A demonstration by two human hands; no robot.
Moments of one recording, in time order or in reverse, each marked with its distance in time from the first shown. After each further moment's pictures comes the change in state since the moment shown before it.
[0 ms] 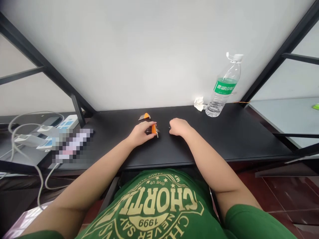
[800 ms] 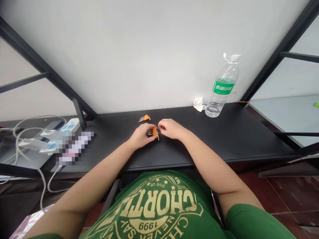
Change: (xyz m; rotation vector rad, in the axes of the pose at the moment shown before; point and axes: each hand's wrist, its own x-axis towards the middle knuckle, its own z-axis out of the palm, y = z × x) left_hand 0.000 0.005 0.001 0.049 0.009 0.000; right_hand -0.008 -0.017 0.006 0.418 0.272 -0.495
